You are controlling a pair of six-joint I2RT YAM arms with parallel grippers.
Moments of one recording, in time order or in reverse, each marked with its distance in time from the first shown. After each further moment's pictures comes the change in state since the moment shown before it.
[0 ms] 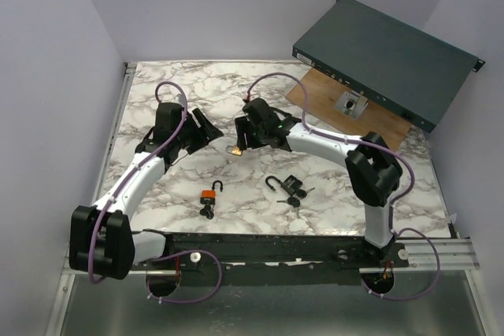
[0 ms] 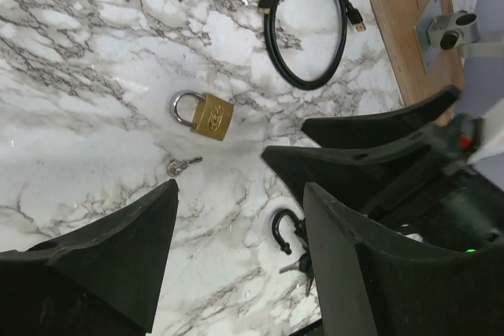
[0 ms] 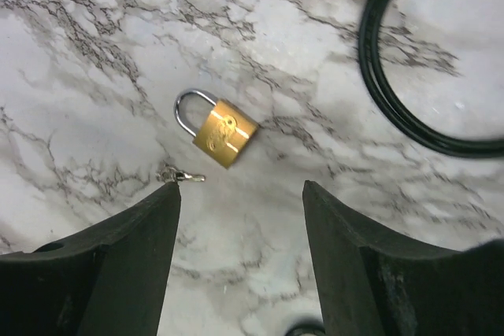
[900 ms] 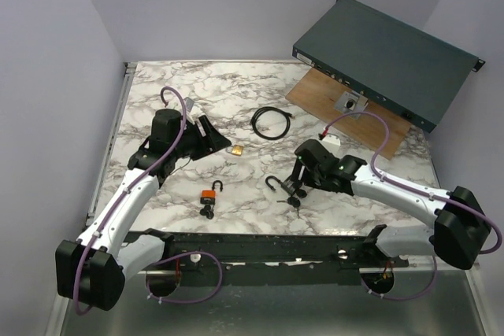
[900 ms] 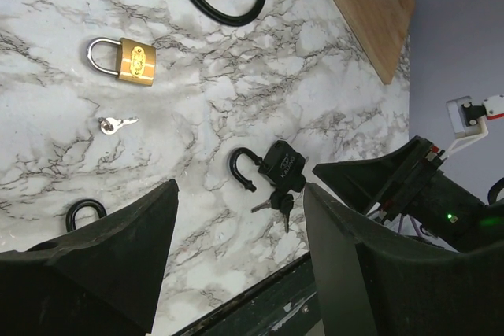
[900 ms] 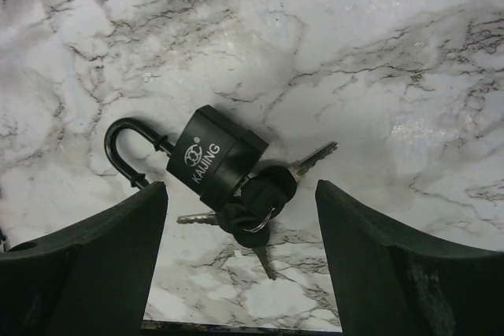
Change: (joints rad) left arm -0.080 -0.219 -0.019 -0.122 0.114 0.054; right arm 0.000 -0.731 -0.674 -0.285 0.270 0.547
